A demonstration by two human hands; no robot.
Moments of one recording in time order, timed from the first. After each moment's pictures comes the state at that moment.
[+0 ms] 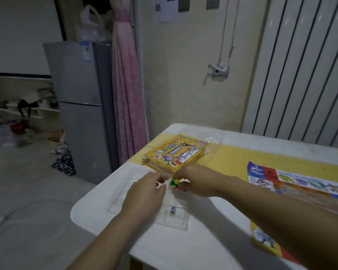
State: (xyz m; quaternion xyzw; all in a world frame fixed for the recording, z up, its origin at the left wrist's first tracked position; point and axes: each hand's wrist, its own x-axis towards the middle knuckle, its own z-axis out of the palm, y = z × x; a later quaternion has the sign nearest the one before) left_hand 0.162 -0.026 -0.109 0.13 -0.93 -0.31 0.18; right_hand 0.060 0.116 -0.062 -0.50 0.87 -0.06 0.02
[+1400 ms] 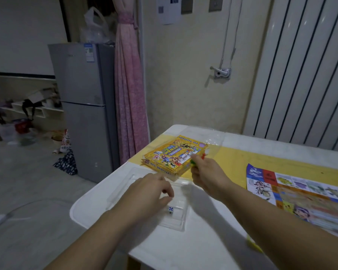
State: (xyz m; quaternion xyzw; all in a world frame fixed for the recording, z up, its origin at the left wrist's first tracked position) left_hand 0.178 -0.018 -0.076 -0.01 -0.98 -0.14 0.11; right_hand 0.059 0.121 -0.070 -0.15 0.65 -0.72 0.18
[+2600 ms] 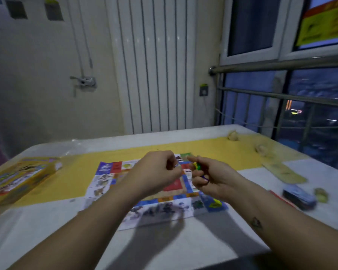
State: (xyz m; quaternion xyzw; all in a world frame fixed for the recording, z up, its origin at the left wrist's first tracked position) left_hand 0.137 0.353 -0.012 -0.27 -0.92 -0.26 0.10; right_hand 0.151 0.508 -0.034 0.12 0.42 -0.90 0.08
